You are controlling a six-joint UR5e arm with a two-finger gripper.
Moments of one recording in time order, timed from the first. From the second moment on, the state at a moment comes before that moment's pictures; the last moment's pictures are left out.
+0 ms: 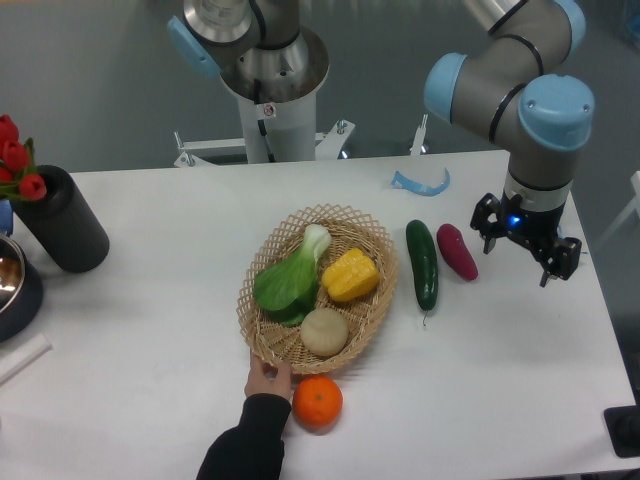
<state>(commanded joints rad) 2.79 -1.96 -1.56 -0.99 1.55 1.54</state>
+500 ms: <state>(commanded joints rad) 2.79 -1.96 -1.58 -0.99 1.55 1.53</state>
